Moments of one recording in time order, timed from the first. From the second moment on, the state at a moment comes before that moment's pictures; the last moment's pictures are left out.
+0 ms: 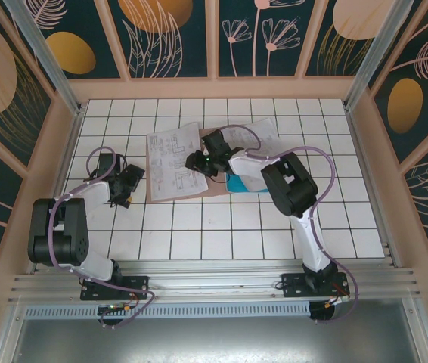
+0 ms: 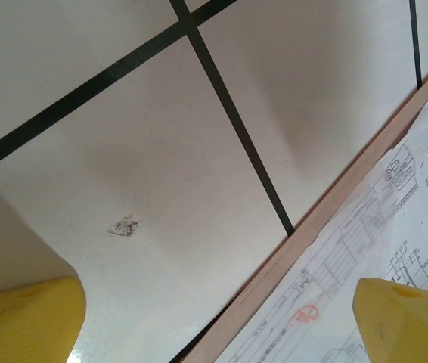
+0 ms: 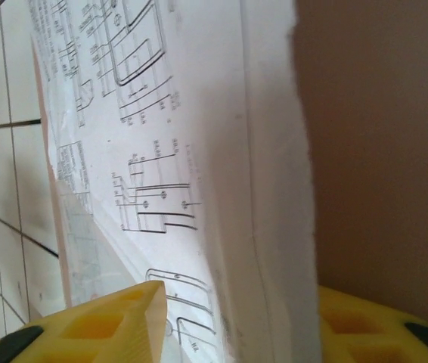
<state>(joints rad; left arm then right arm) -0.01 1.55 0.72 -0.20 0.19 -1.13 0.68 2.24 1.54 -0.12 -0.31 0.86</state>
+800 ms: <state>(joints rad) -0.14 1.62 0.72 -0.04 0.35 -1.20 0.65 2.24 1.52 -0.11 -0.29 0.81</state>
